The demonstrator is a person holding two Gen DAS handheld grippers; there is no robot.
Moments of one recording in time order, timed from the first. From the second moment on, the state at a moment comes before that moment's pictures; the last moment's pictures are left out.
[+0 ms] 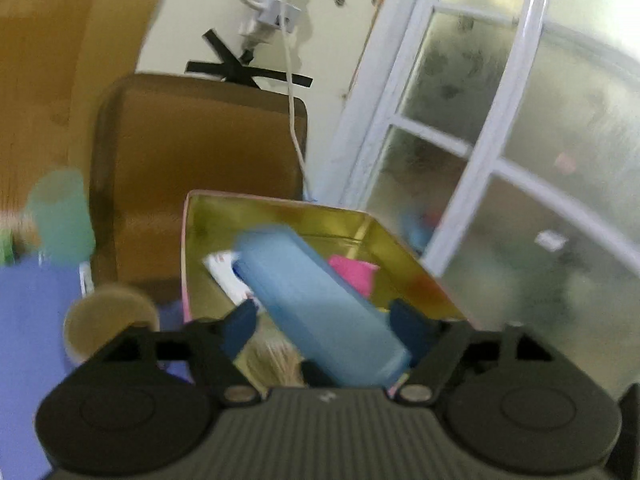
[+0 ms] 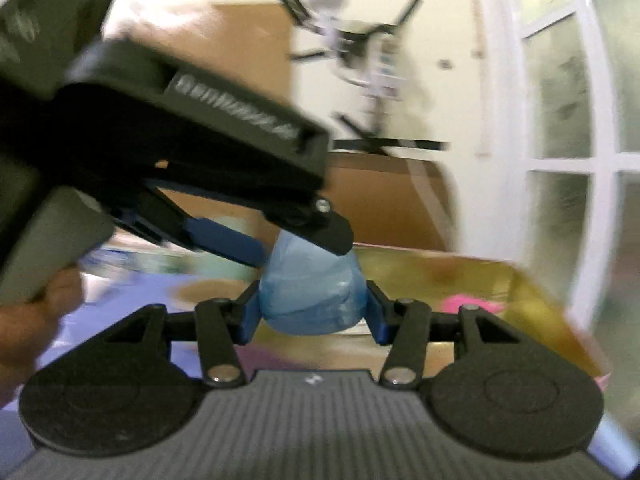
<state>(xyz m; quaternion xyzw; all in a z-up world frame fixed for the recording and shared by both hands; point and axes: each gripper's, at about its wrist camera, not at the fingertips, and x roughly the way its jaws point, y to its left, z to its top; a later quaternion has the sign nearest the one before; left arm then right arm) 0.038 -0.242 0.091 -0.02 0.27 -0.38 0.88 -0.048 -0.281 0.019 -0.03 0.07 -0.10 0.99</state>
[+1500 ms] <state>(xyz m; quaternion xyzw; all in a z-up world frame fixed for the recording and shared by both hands) -0.012 0.079 -0.001 -0.17 0.21 -0.13 0.95 0.299 -0.001 0.002 -0.05 0.35 0.14 0.92</state>
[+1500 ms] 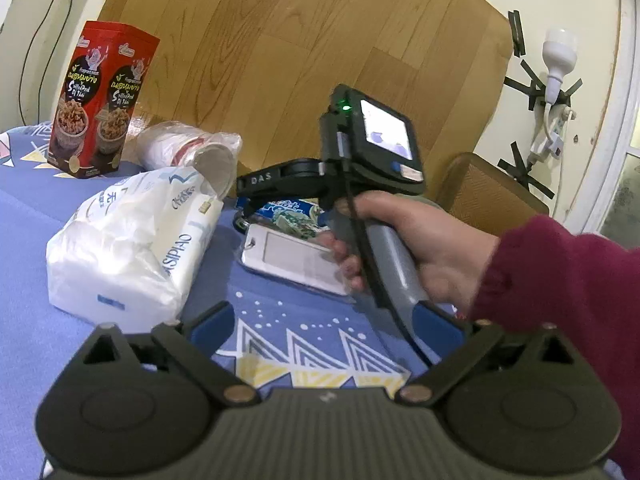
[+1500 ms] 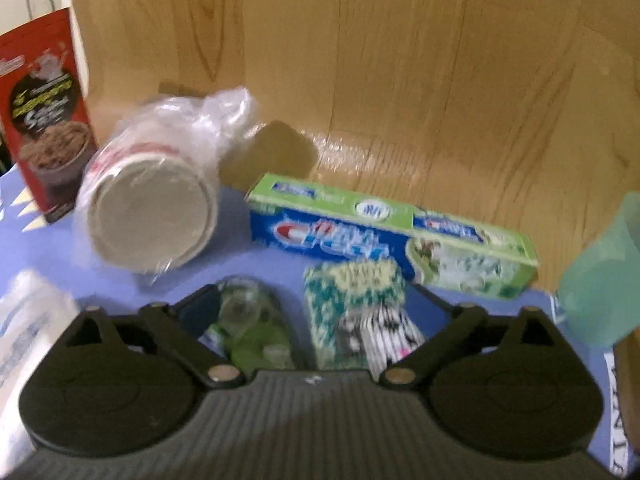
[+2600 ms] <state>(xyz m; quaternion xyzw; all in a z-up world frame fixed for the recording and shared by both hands) -0.015 0.090 0.000 -0.21 0.20 -0.11 0.95 0.057 -0.115 0.005 -0.12 0.25 0.18 0.95</state>
